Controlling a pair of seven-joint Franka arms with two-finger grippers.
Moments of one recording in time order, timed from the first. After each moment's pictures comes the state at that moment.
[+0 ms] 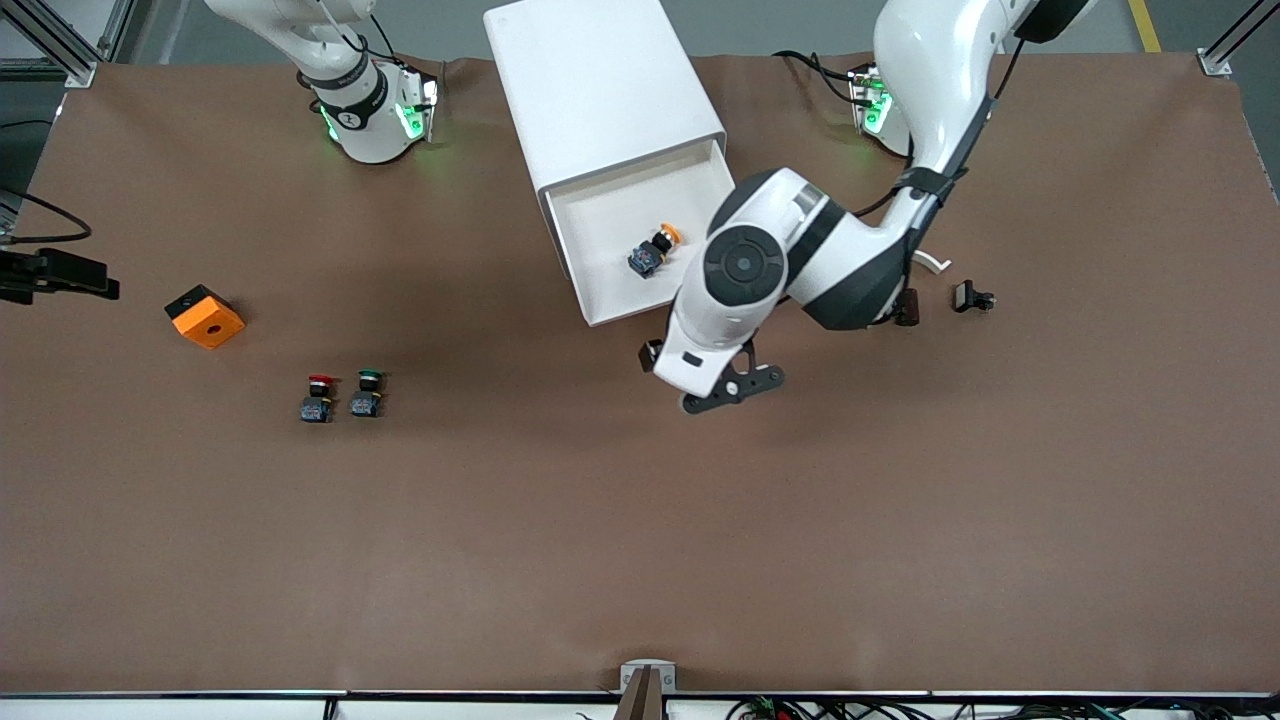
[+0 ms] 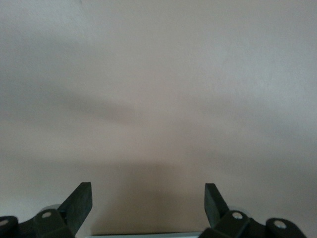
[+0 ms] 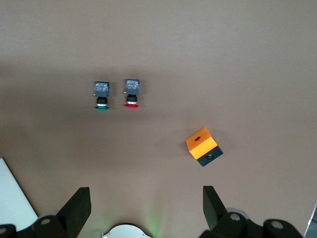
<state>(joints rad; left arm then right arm) -0.50 0.64 -0.25 -1.29 0.00 1.87 -1.01 -0.05 0.19 -0.13 -1.38 -0.02 1.38 -0.22</state>
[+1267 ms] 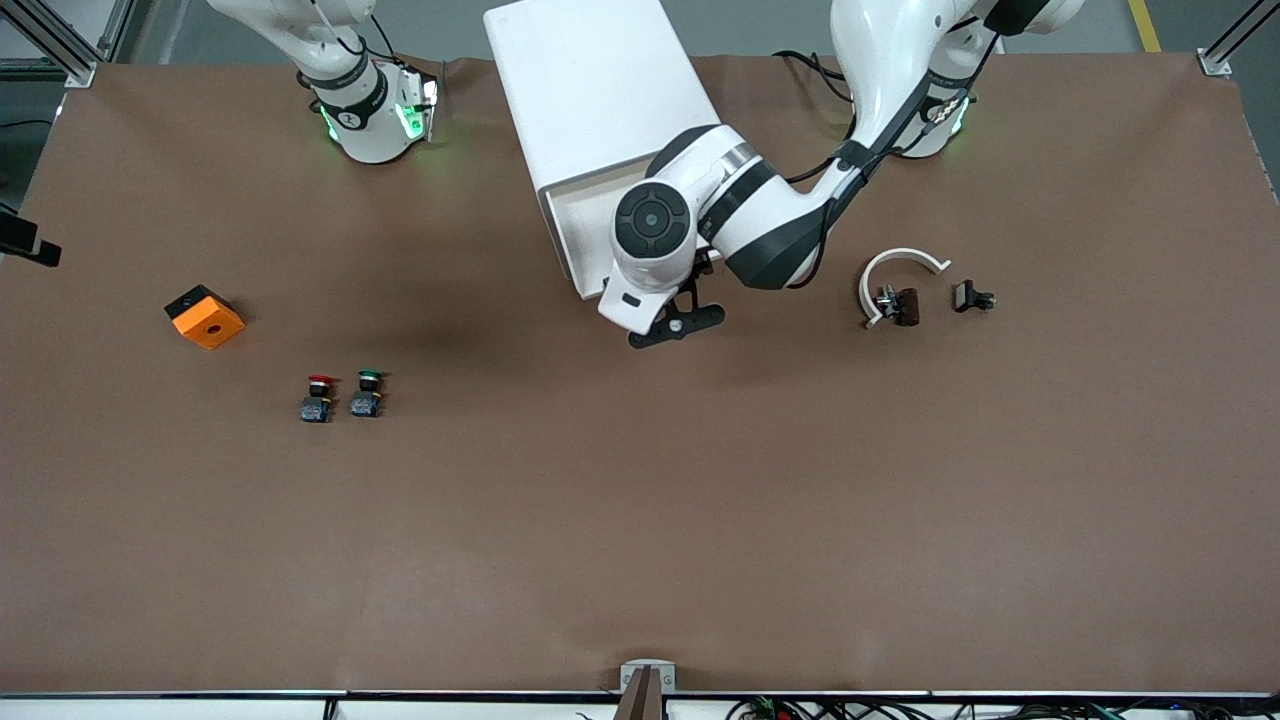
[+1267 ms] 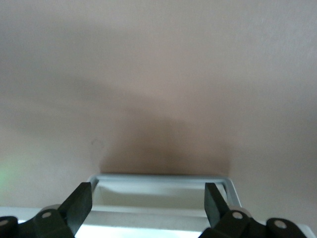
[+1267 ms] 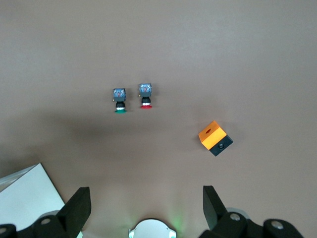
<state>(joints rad) -0.55 0.64 -0.34 -1.33 -0.03 1.73 -1.14 -0.09 0.18 -0.10 -1.22 0.06 1.24 -0.13</state>
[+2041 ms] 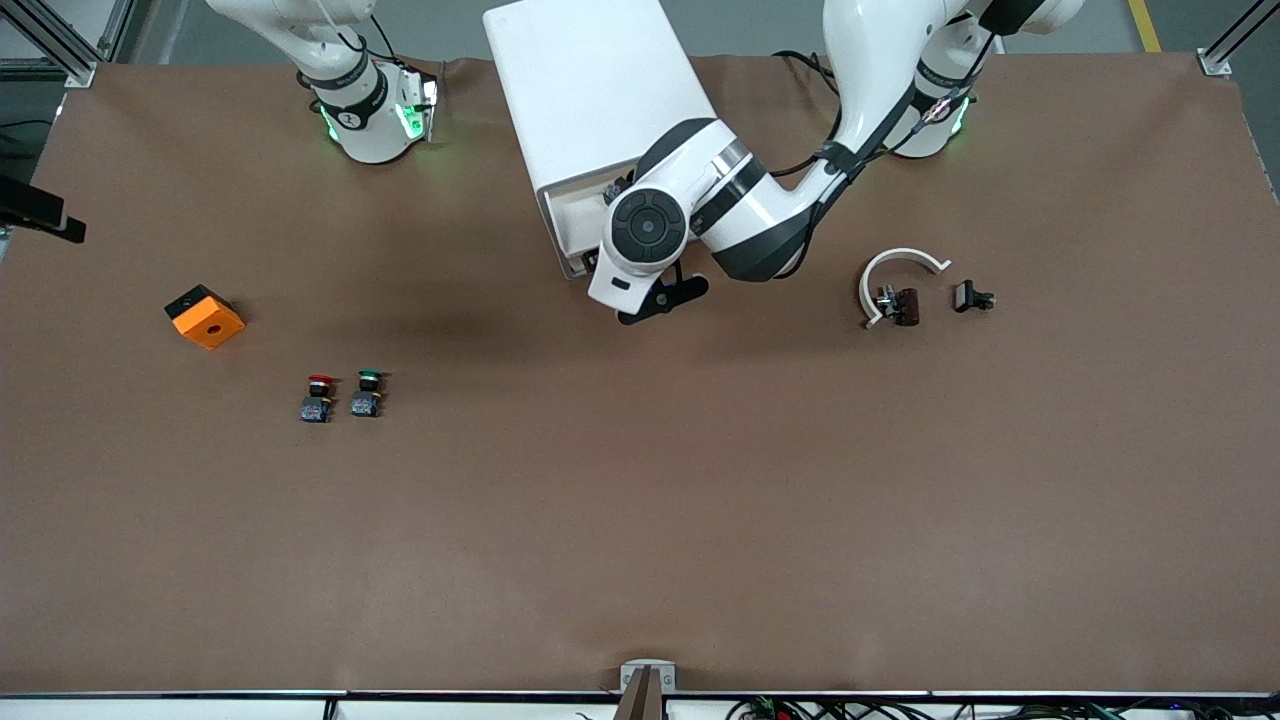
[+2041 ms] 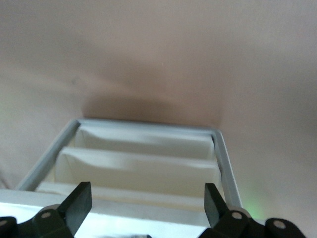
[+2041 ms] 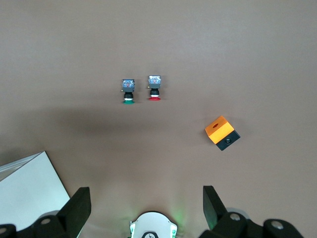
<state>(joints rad) -0.56 0.64 -0.36 -1.36 -0.23 1.71 -1.22 -0.06 0.09 -0.09 -1.32 0.06 1.26 -0.13</state>
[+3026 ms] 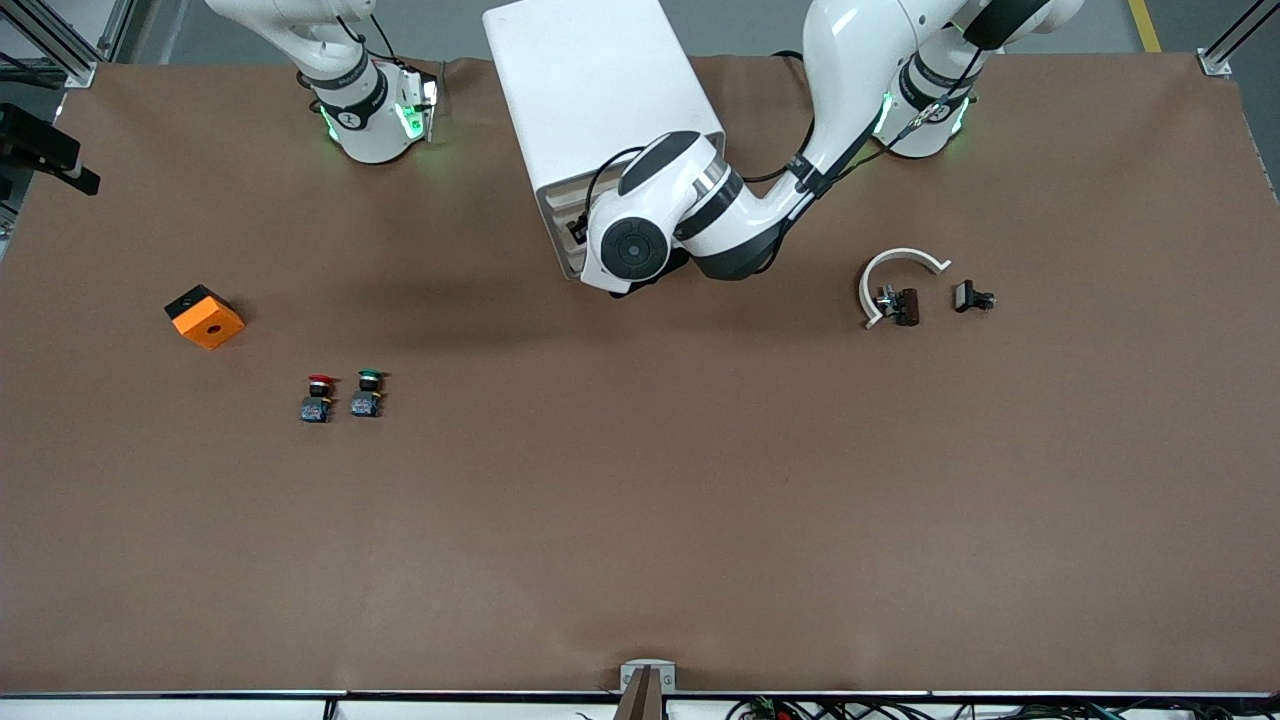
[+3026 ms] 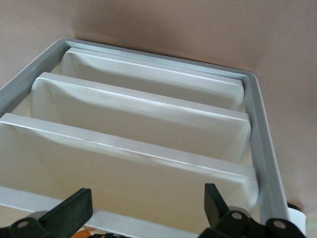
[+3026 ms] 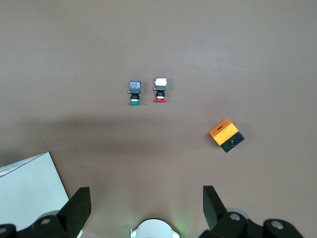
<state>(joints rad) -0.55 0.69 -0.43 -1.41 -0.38 1.70 -1.32 -0.04 -0.13 -0.09 -1.55 0.05 1.37 -0.13</state>
